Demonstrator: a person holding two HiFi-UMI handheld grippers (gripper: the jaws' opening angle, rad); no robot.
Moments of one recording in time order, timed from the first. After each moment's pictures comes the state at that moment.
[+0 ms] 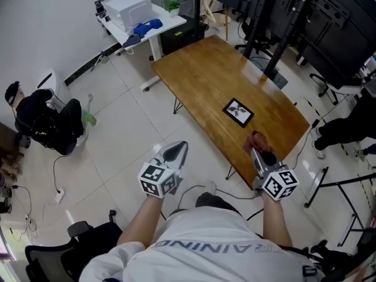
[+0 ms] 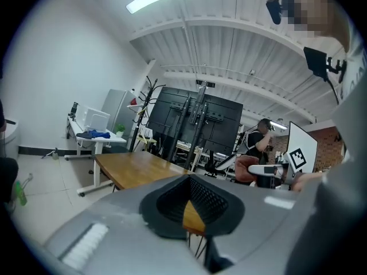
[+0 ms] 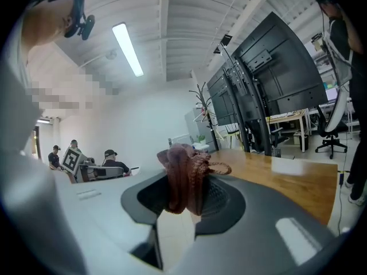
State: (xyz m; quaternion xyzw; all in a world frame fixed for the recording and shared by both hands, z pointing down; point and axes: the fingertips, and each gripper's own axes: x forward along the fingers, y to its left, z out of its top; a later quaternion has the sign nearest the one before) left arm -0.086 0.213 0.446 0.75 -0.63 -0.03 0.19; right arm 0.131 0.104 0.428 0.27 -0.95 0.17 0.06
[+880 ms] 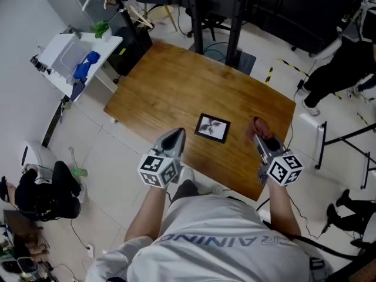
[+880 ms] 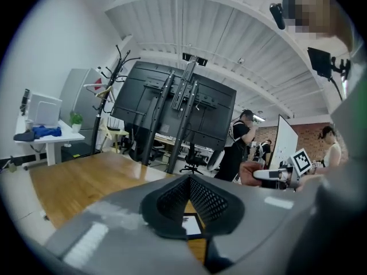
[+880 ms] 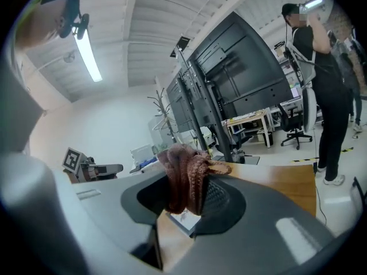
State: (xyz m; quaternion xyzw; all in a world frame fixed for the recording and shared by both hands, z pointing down) left arm -0.063 -0.055 0.444 0.83 -0.52 0.02 0.19; right arm 0.192 -0.084 0.447 0.42 -0.88 0.22 0.02
